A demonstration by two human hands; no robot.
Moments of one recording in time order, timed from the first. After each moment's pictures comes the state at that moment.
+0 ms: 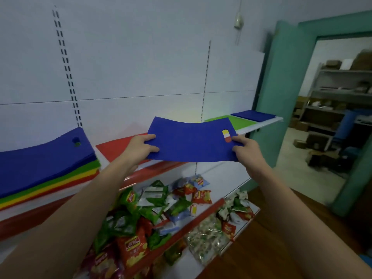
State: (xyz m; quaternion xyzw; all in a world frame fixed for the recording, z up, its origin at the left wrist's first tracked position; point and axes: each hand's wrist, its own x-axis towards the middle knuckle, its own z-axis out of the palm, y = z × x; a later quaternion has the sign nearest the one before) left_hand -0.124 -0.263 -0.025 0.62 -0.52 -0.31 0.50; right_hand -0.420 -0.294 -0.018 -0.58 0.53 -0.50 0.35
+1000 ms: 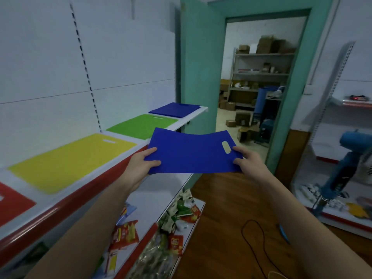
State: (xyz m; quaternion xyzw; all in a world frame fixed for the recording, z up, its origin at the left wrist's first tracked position) left_hand -0.434 -0.576 -0.093 0.47 -0.56 -0.51 0.46; right_hand -0.731 -0.477 -0.062 -0.49 0.69 -0.46 0.26
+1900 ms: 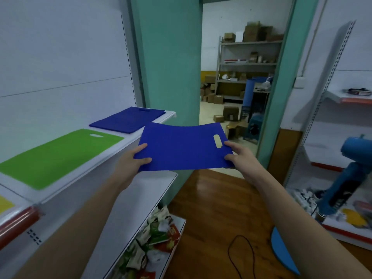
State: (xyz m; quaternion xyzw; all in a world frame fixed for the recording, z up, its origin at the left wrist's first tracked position) left_hand -0.660 -0.818 -0.104 0.46 -0.57 -0.51 0.45; right_hand -0.975 -0.714 -0.085 -0.48 0.64 -0.50 0.34
